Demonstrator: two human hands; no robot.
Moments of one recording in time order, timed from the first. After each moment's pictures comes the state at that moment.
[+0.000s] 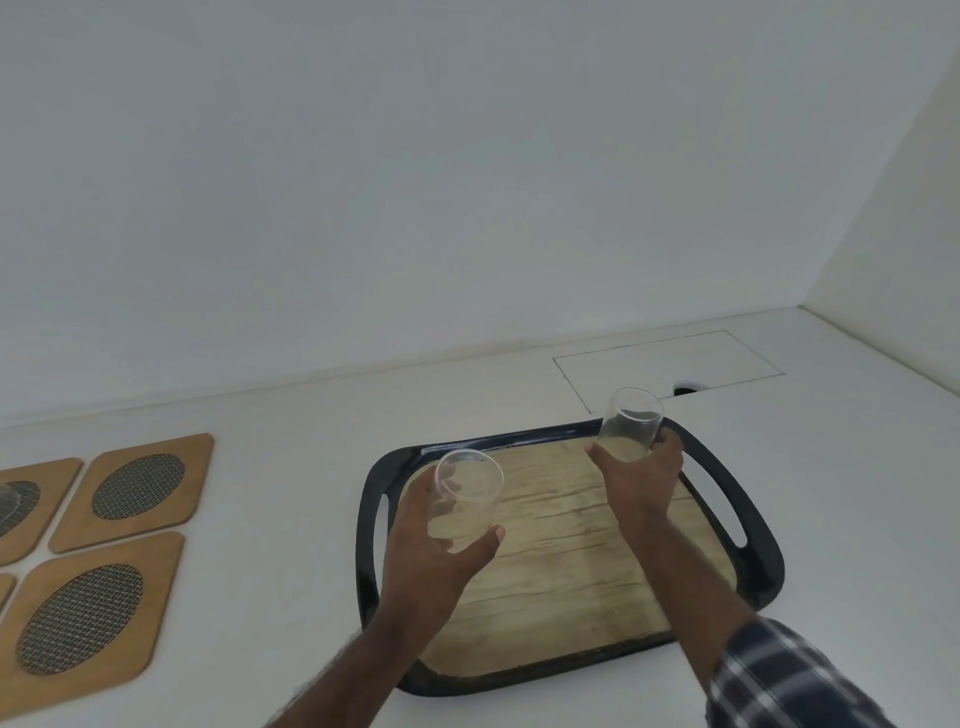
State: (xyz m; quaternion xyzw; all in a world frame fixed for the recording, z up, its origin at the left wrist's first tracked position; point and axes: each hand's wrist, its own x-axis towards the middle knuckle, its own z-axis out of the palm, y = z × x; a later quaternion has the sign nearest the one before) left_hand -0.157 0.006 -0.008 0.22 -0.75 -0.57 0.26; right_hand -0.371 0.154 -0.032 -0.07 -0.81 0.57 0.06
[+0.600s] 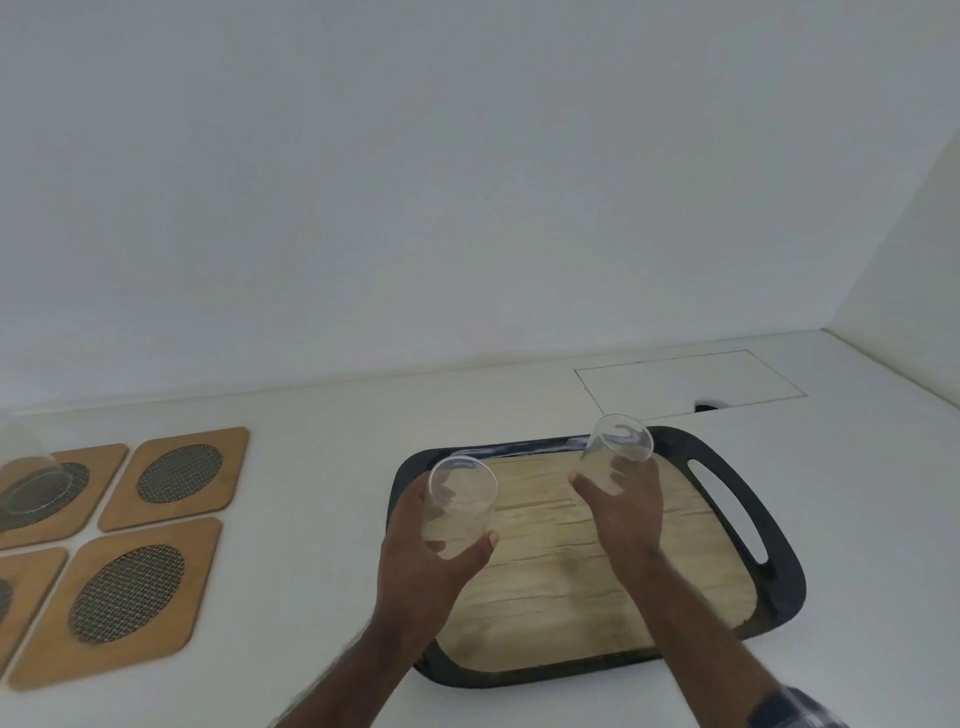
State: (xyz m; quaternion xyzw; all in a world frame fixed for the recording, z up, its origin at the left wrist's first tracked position) left_hand -0.132 -0.010 -0.008 0.24 -0.74 -0.56 0.29; right_hand -0.312 0.136 -0.020 0.03 -0.77 0.63 0.01
